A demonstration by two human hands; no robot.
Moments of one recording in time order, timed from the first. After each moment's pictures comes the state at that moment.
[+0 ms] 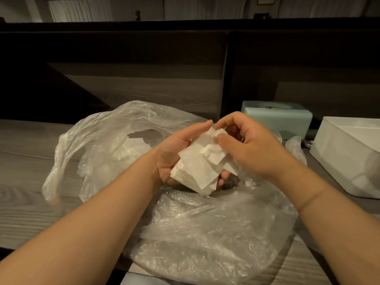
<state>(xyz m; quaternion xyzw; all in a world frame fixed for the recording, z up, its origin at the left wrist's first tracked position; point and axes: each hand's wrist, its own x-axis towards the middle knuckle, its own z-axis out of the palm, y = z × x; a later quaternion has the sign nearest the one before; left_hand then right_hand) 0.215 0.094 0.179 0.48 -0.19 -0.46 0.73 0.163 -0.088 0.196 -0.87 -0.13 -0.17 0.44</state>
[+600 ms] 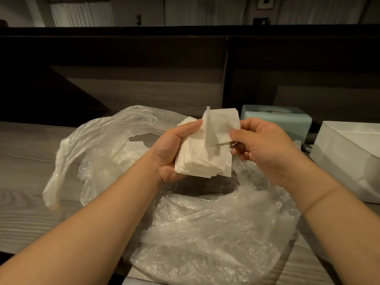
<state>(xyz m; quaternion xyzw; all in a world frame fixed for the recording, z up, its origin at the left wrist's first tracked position) 0.217 0.091 0.186 0.45 -0.10 -0.30 0.83 0.175 -0.097 0.200 -0.77 0.01 -0.10 0.63</state>
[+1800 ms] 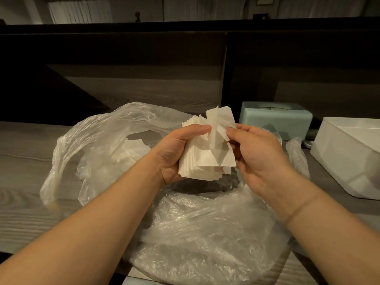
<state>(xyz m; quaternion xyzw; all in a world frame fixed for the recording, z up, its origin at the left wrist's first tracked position) 0.209 0.085 0.183 0.51 -0.16 -0.24 0.81 0.164 -0.067 0.191 -0.61 0.09 -0.13 0.78</state>
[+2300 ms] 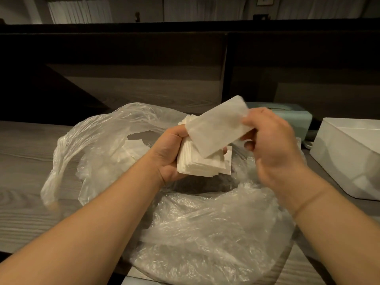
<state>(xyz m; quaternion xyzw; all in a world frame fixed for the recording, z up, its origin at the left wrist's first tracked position) 0.220 0.088 0.179 0.45 -0.13 -0.28 0.84 0.159 -0.080 0.206 -0.65 0.04 -0.19 0.74</state>
